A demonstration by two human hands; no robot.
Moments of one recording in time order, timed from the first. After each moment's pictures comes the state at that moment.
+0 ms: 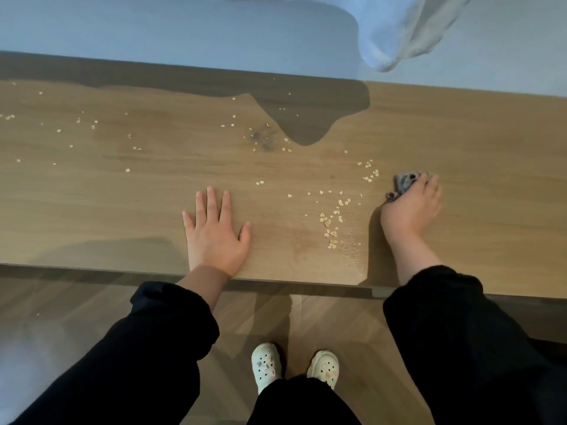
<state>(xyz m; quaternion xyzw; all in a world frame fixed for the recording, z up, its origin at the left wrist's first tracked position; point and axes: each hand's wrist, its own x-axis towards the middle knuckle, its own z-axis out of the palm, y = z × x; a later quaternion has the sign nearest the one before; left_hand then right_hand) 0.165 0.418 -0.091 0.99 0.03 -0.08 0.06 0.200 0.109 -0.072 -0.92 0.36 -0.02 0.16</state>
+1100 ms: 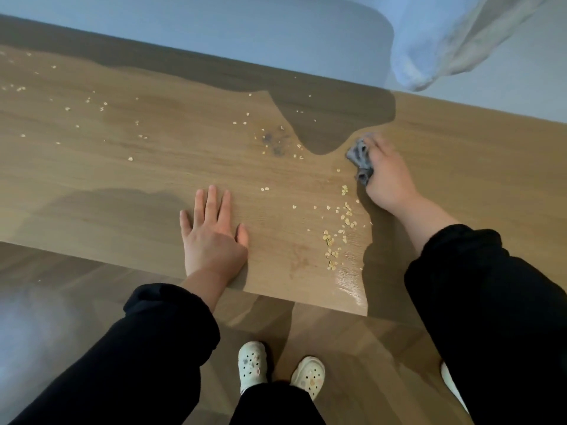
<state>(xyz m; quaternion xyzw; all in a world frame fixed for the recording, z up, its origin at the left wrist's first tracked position) 0.169 0.404 -0.085 0.99 0.10 -0.06 0.11 0.302 0.109 -0.070 -0.98 -0.08 0.06 0.15</state>
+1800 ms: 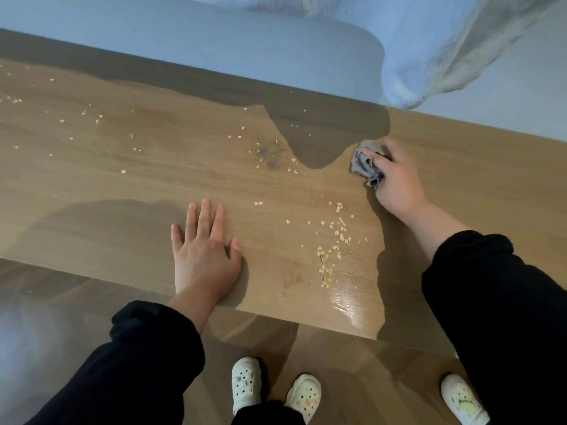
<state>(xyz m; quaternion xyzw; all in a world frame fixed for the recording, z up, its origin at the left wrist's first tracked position) 0.168 0.405 -0.086 0.99 0.10 -0.07 0.10 0.327 0.075 -0.087 -0.98 -0.08 0.00 0.19</state>
